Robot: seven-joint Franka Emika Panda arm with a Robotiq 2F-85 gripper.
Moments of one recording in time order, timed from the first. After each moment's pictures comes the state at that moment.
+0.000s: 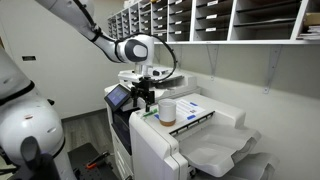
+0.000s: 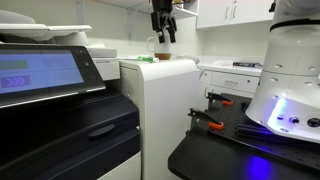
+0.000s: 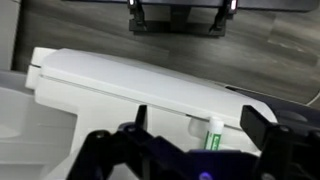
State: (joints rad) arm 0.01 -0.30 0.01 -2.51 -0.06 2.03 0.00
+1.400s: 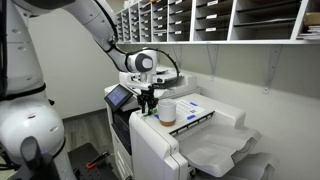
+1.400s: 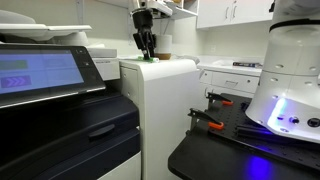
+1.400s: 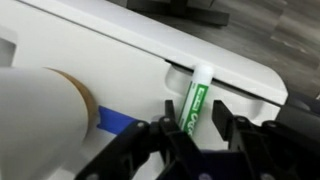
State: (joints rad) arm 0.05 -0.02 0.05 -2.37 -0.07 2.18 -0.02
